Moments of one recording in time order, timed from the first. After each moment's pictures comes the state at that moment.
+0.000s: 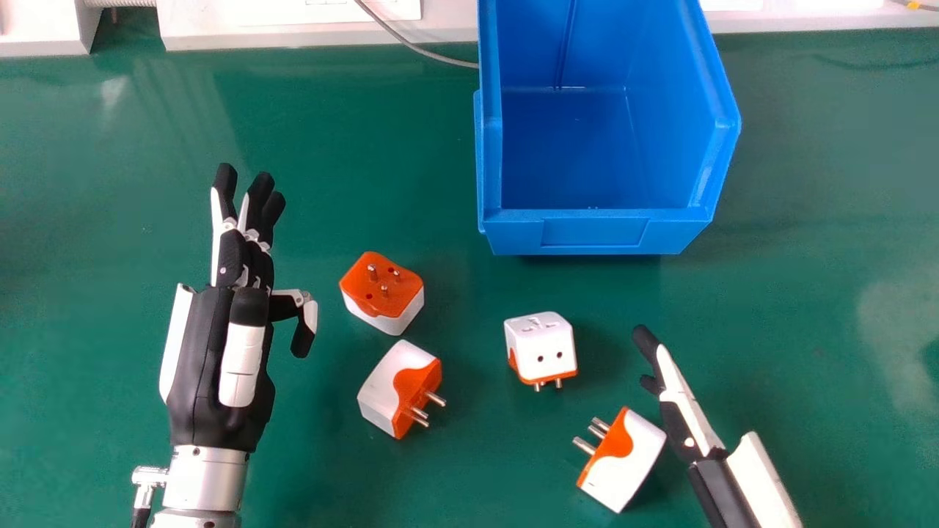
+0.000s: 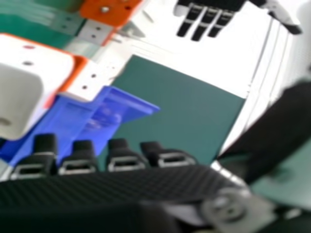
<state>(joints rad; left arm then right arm) -0.21 0.08 0.33 1.03 -0.39 -1.13 -0.67 0.28 -0.24 0.02 0.63 -0.67 -1.17 -0.38</state>
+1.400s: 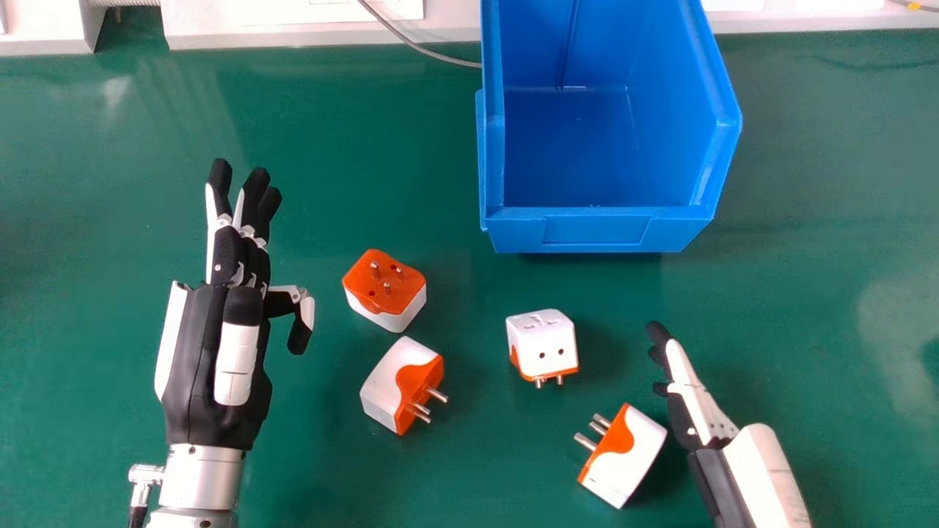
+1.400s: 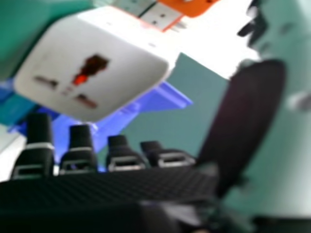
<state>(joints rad) -0.21 0.08 0.33 1.01 -0.42 -1.12 -0.70 0.04 -0.36 0.34 0.93 -0.90 -0.97 -1.04</state>
